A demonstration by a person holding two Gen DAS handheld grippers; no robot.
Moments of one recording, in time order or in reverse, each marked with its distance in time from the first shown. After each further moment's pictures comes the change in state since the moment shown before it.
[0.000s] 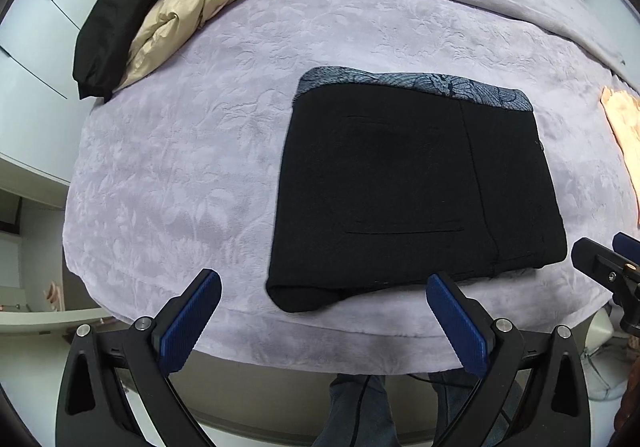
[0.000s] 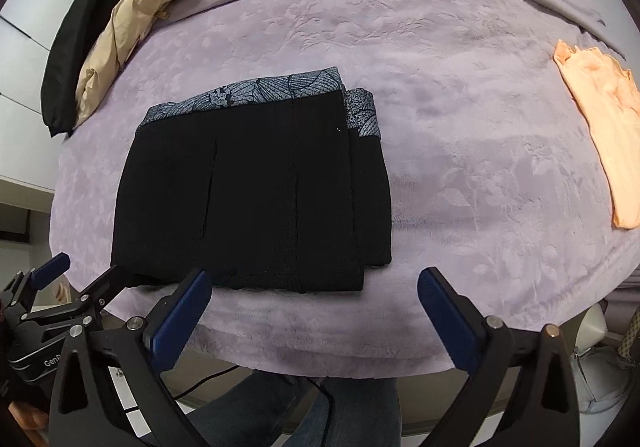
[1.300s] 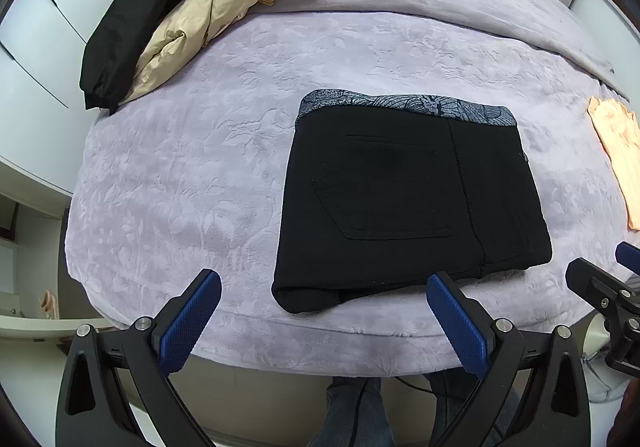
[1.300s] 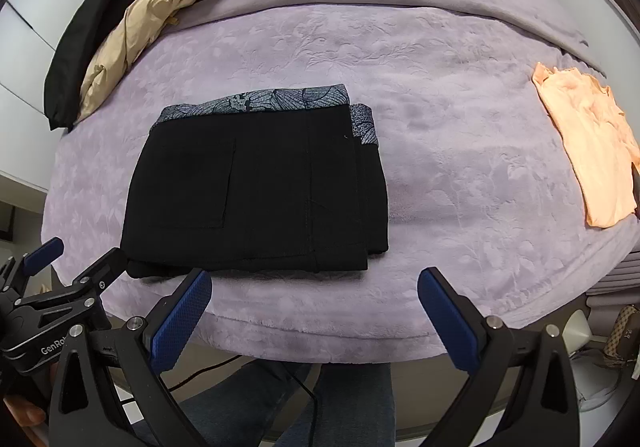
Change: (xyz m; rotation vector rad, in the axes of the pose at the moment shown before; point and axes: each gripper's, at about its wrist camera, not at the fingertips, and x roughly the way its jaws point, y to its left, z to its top) left arm -0.019 0.001 -0.004 -0.007 -0.063 -0.021; right arm -0.030 0.023 -0.017 -0.029 -0.058 -0.065
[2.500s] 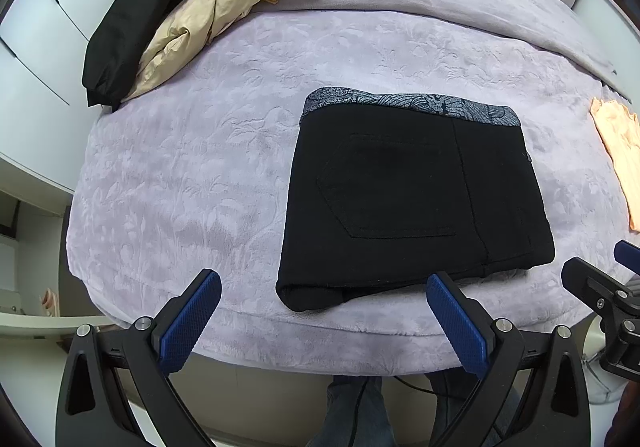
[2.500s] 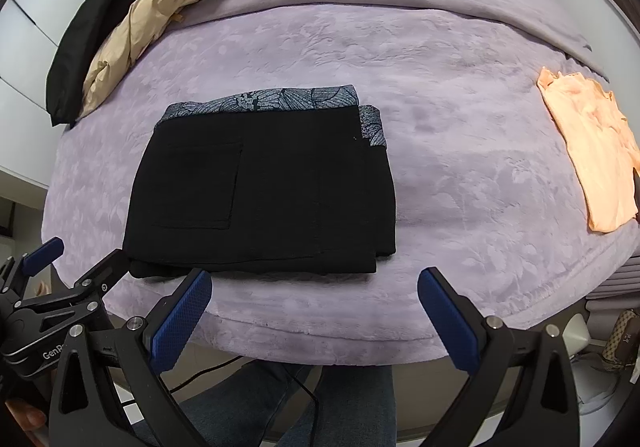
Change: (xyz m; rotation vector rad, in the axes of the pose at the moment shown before) left arm 0.002 0.004 0.000 -0.008 0.005 0.003; right arm 0.002 0.006 0.005 -0.024 0.006 0.000
